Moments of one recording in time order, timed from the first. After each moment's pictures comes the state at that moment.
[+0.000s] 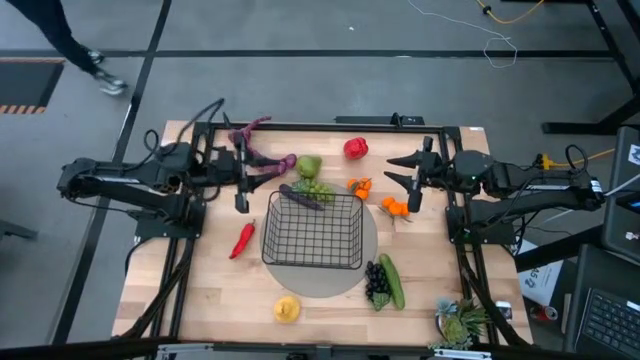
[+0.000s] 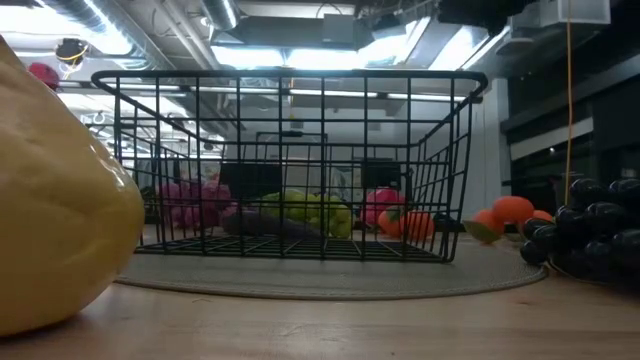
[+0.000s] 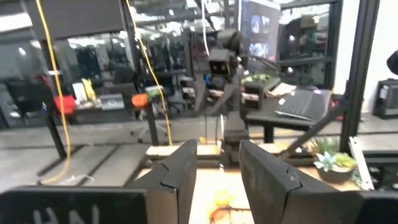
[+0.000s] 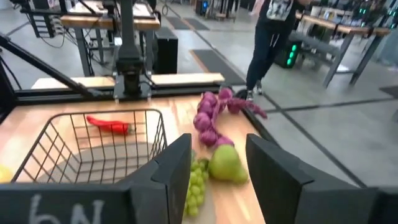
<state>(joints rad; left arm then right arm) -0.01 0.83 0.78 0.21 -0.17 0.11 0.00 0.78 0.78 -0.22 0.29 0.00</state>
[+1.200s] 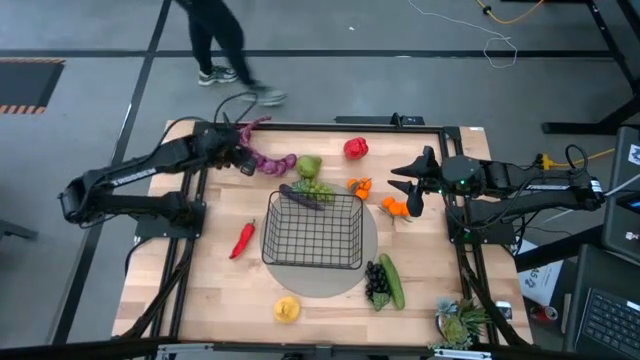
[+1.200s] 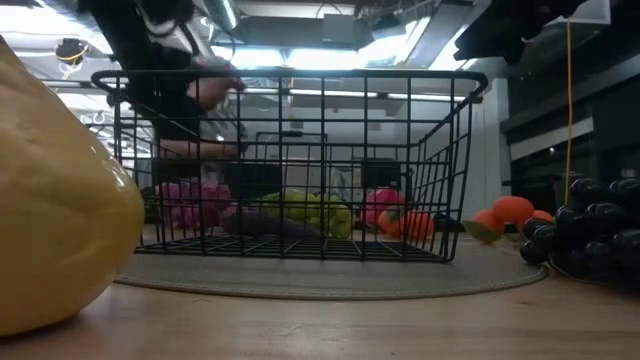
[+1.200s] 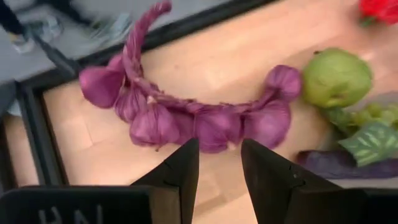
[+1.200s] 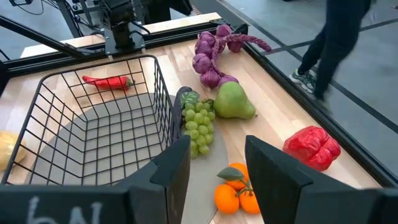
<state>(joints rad) 0.57 0.96 0.79 -0.69 -0.29 -0.48 0.00 0.78 0.78 -0.45 0.29 0.20</state>
